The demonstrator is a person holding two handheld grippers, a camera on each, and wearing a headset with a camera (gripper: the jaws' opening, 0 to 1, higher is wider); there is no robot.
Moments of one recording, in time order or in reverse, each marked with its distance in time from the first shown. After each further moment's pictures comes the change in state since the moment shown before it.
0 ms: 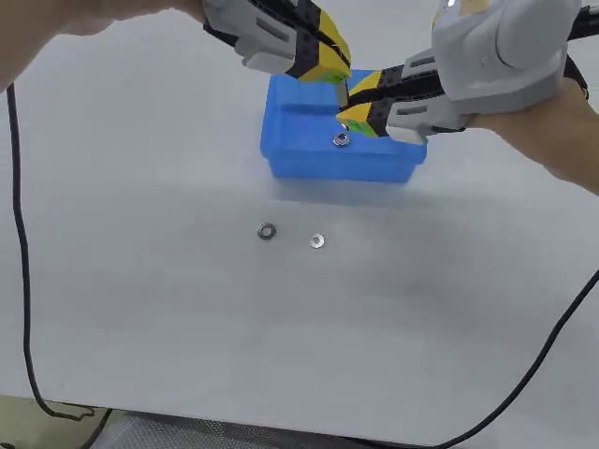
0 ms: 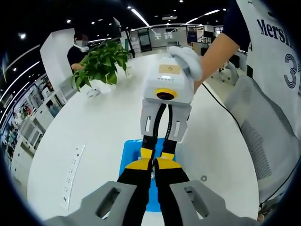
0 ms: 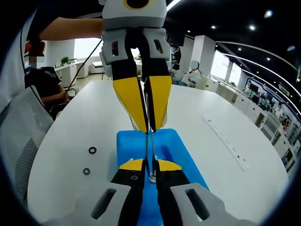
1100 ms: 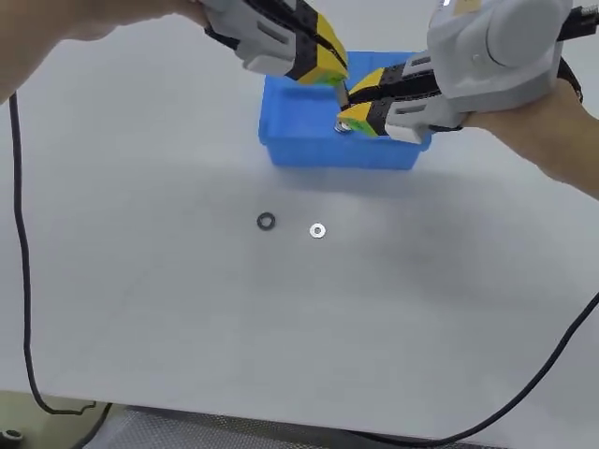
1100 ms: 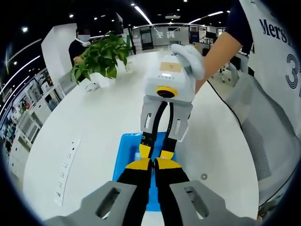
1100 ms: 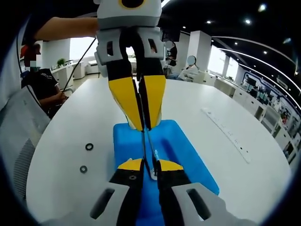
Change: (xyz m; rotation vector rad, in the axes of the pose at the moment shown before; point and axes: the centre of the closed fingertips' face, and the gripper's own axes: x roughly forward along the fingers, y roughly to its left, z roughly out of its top) left arm 0.003 -0.006 -0.009 -0.028 0.016 -0.011; right arm 0.004 0.003 -0.009 0.035 0.015 -0.011
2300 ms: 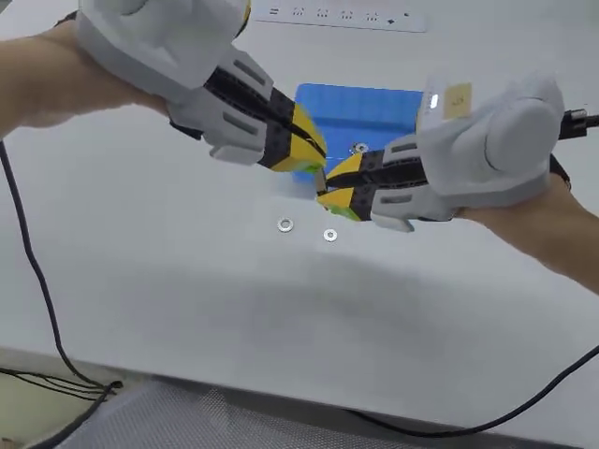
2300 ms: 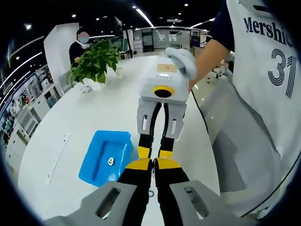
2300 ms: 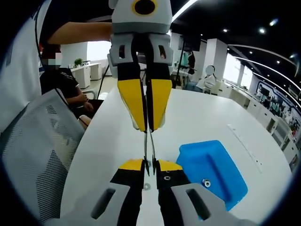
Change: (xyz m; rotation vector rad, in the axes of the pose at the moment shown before) left arm -0.047 -0.110 0.012 -0.056 -0.025 -0.016; right arm -0.026 0.123 0.040 -0.064 -0.045 0.134
